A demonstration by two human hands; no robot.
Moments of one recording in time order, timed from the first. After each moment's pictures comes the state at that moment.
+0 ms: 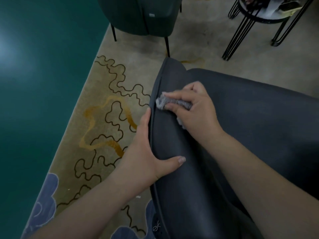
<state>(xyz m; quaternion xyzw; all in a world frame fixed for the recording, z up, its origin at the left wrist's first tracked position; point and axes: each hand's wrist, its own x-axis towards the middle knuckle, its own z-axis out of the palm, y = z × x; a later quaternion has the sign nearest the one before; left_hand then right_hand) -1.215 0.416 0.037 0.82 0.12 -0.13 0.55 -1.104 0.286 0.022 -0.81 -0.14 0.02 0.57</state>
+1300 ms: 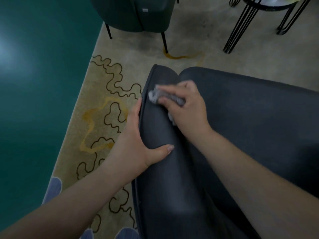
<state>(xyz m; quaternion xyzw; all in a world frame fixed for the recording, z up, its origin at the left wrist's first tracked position) -1.154 0.422 0.029 0.85 0.09 -0.10 0.51 -1.058 0.289 0.001 -0.76 -0.09 0.04 0.65</state>
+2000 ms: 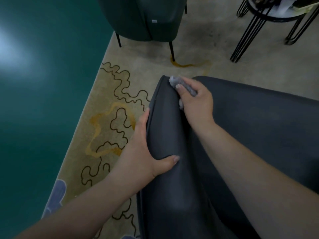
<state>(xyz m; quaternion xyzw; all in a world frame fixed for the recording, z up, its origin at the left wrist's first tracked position) -1.156 0.421 0.027 0.86 0.09 -0.10 0.49 -1.013 0.296 -0.013 -0.75 0.04 0.05 0.66</state>
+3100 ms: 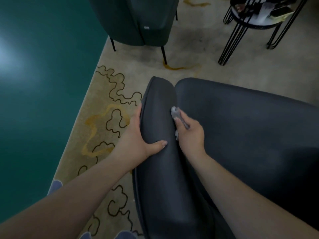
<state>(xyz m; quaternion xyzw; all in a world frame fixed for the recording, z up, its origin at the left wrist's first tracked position) -1.157 0.416 0.037 0.87 0.13 -0.12 0.46 -1.107 0.262 -0.015 -0.75 0.08 0.09 0.65</state>
